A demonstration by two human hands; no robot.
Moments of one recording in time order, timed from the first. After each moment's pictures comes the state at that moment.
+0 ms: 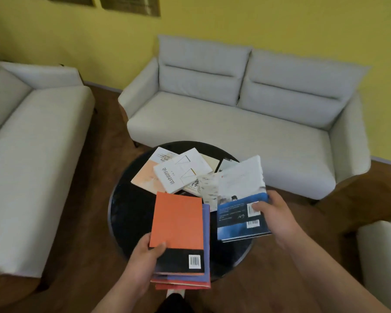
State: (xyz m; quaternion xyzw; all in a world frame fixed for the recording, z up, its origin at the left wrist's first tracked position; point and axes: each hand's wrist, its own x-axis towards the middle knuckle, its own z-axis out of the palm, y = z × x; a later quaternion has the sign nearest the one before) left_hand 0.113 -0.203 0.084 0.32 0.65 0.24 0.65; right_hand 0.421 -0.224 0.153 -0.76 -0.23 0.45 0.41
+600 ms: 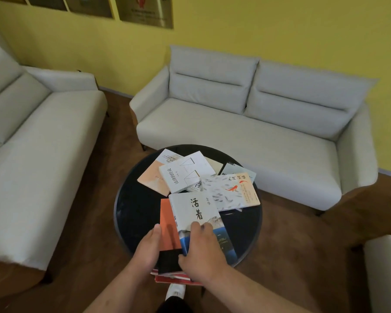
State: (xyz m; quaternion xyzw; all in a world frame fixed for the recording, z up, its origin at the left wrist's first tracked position) left_hand 0.116 -0.206 0.078 0.39 0.66 0.16 0.62; right_hand 0.267 -0.253 0.120 -0.74 -0.59 0.31 0.09
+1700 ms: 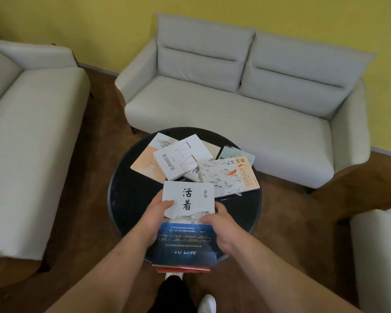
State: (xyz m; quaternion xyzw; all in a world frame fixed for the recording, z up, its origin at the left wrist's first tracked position) left_hand 0.142 -0.146 0.083 0.32 0.58 0.23 0.71; right_hand 0.314 -0.211 0.091 -0.68 -0.11 0.65 0.33
